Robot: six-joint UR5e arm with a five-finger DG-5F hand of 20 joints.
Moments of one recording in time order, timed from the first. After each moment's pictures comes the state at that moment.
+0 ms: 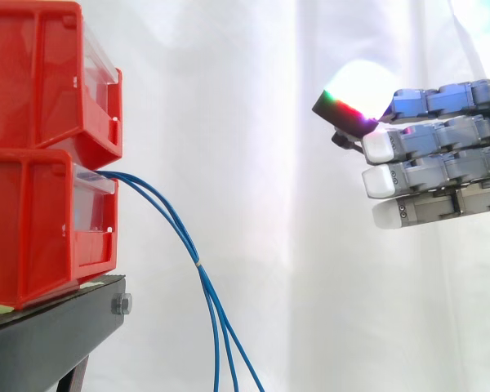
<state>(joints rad) 0.19 -1.96 -1.60 -2.62 -1.24 -0.03</state>
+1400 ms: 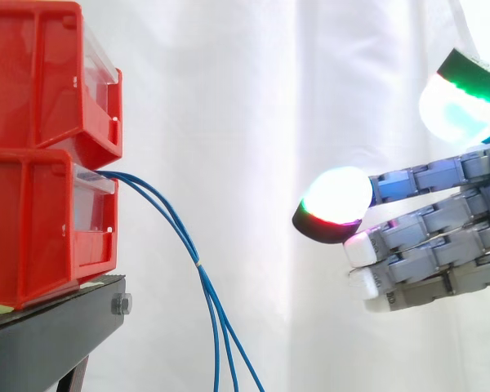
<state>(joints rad) 0.25 -2.05 -1.58 -2.60 -1.07 -0.12</state>
